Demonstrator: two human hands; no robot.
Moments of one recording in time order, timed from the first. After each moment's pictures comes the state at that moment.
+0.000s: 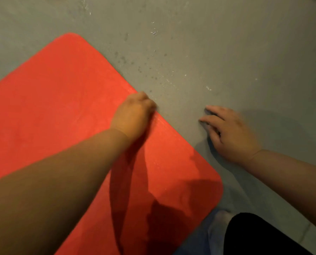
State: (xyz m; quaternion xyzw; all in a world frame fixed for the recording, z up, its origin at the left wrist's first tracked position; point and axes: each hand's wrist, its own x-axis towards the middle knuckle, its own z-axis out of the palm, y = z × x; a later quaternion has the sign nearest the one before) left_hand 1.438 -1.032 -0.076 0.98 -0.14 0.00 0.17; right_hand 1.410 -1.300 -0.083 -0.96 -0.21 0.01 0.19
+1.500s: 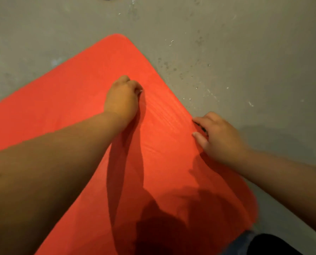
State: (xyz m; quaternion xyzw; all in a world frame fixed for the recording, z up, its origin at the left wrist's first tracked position) left_hand 1.466 -0.926 -0.073 0.99 0.06 0.04 0.15; right_hand 1.431 -1.182 -0.071 -0.95 -0.21 0.12 0.20
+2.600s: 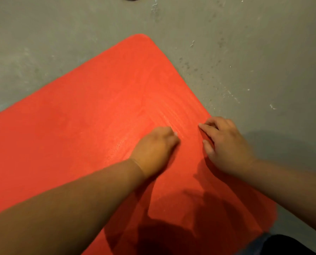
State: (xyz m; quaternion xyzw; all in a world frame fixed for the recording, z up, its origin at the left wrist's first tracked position) left_hand 1.352 -0.956 -0.064 0.97 -0.15 -0.02 0.19; right_hand 1.409 -1.161 -0.073 -0.95 -0.25 0.10 0.17
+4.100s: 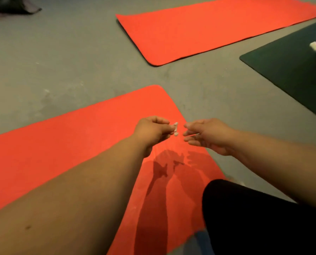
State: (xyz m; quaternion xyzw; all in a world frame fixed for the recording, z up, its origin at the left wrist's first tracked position) left_hand 1.315 -0.946 0.102 0.59 0.28 -0.06 0.75; right_hand 1.377 -1.106 0.114 -0.72 0.06 0.38 0.58
